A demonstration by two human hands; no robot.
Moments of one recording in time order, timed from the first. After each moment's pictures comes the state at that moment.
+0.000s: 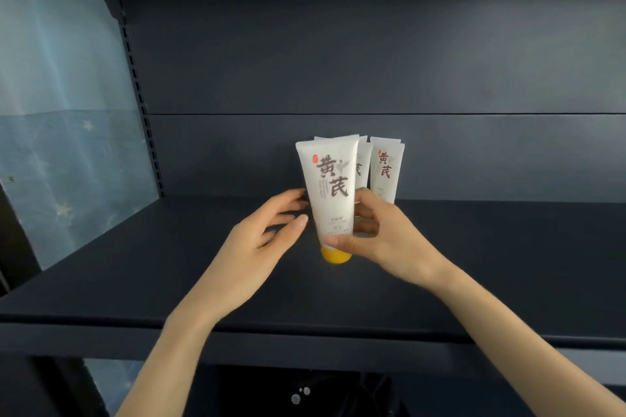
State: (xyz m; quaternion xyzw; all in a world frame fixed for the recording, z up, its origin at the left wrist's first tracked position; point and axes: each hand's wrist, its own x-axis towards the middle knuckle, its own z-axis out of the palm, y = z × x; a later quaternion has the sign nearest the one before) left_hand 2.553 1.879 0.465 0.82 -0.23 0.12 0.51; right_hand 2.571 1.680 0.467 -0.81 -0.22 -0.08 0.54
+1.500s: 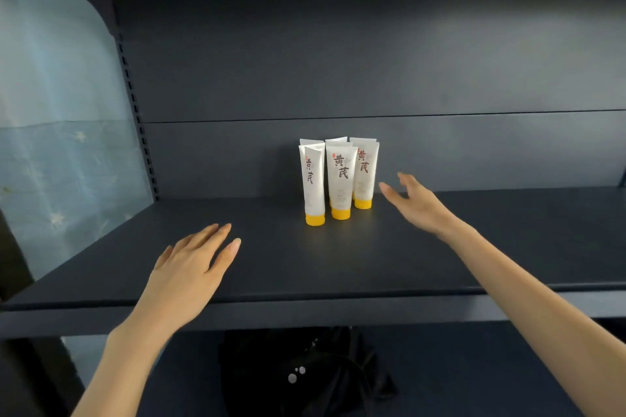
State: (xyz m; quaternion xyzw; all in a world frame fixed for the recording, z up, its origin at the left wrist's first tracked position) left_hand 2.530 1.942 0.437 0.97 -0.06 0.15 0.17; right_hand 2.597 1.605 0.461 -0.91 0.03 -0.14 0.38
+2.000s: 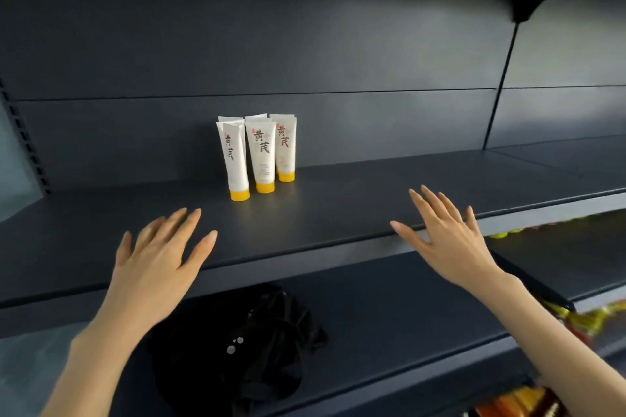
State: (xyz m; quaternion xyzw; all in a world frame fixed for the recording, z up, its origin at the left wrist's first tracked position) left_hand 2.505 1.894 0.421 0.96 -0.15 0.16 0.15; right_hand 2.418 1.539 0.413 -0.97 0.16 -0.18 0.05
